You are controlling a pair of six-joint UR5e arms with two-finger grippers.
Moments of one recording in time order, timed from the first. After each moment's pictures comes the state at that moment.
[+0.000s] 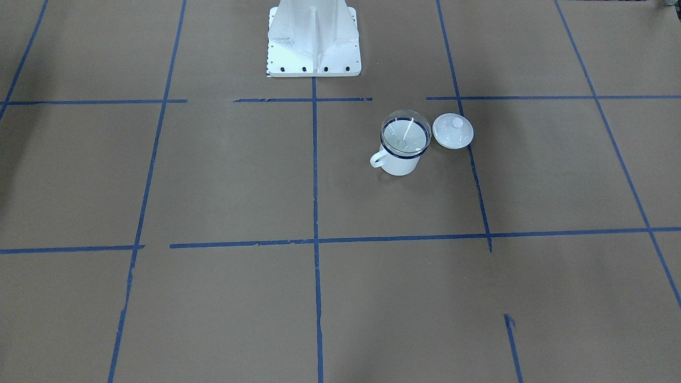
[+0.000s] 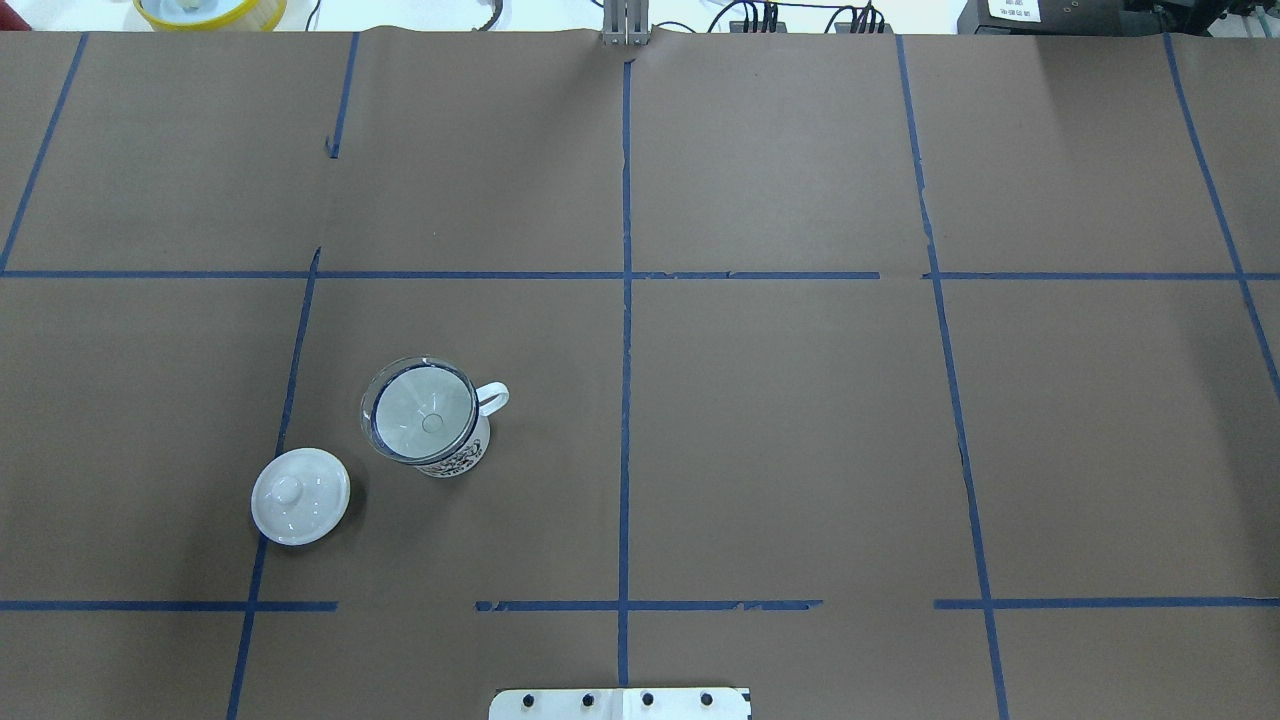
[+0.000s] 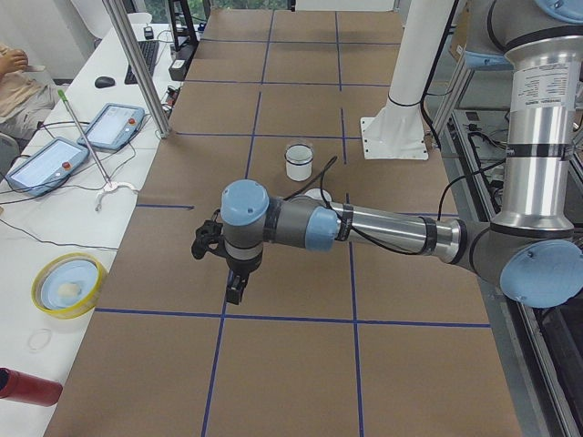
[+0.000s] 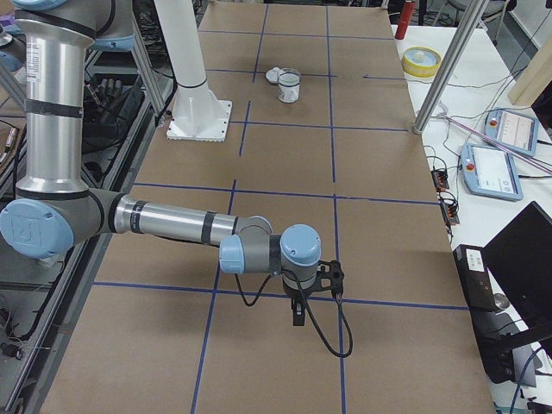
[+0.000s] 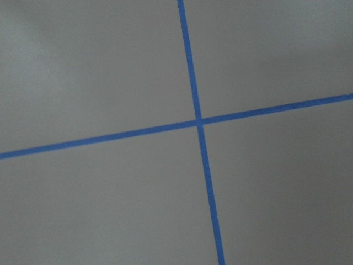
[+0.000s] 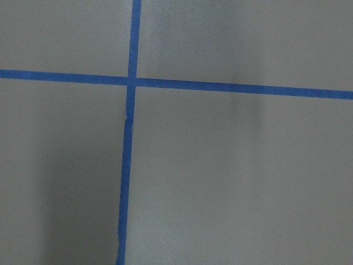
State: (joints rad) left arm -1.59 -1.59 -1.75 -1.59 -2.33 0.11; right arm 1.56 -1.68 1.56 -1.39 2.29 0.01
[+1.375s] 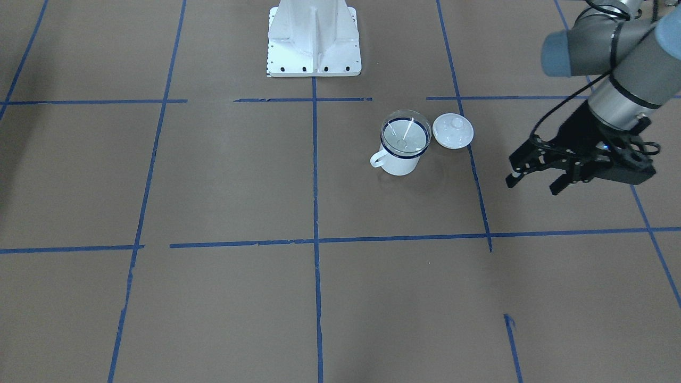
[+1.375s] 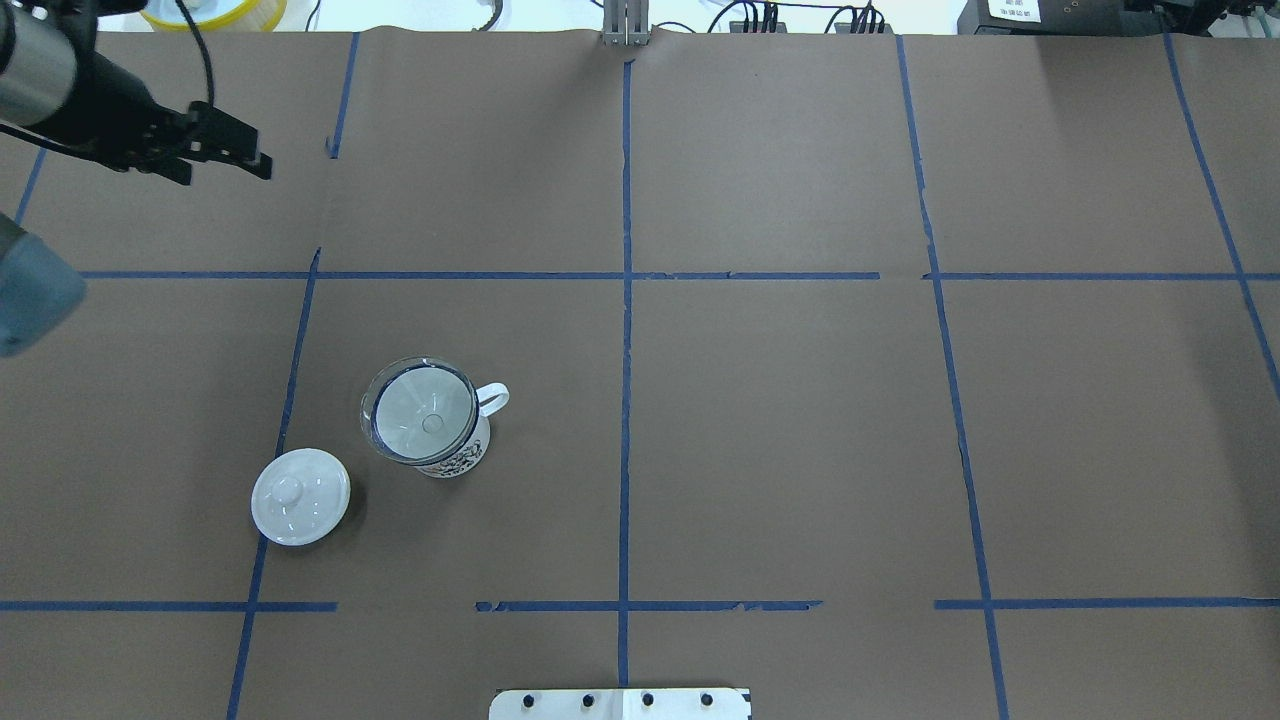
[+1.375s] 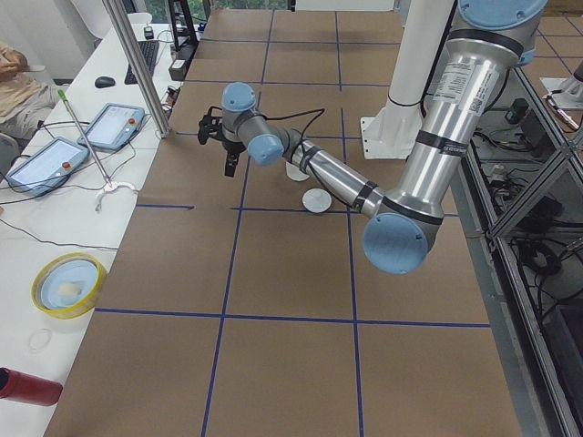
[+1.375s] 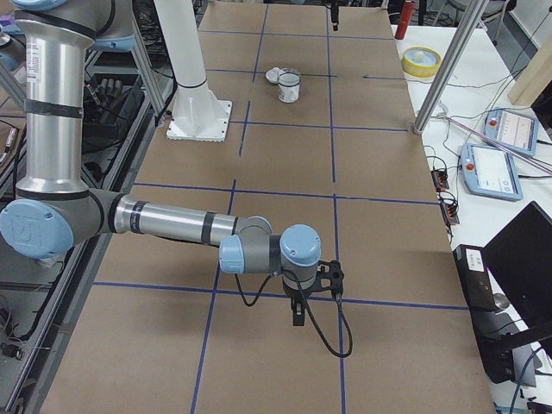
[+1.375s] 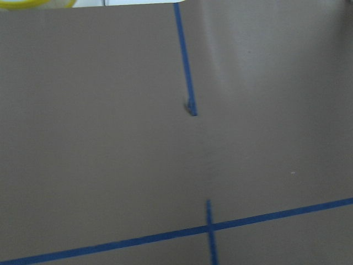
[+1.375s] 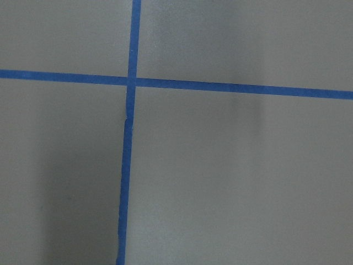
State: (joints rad) left arm -1.02 -1.93 -1.81 -1.90 -2.23 -0.95; right arm 1.56 -1.68 1.56 -1.39 2.29 0.01
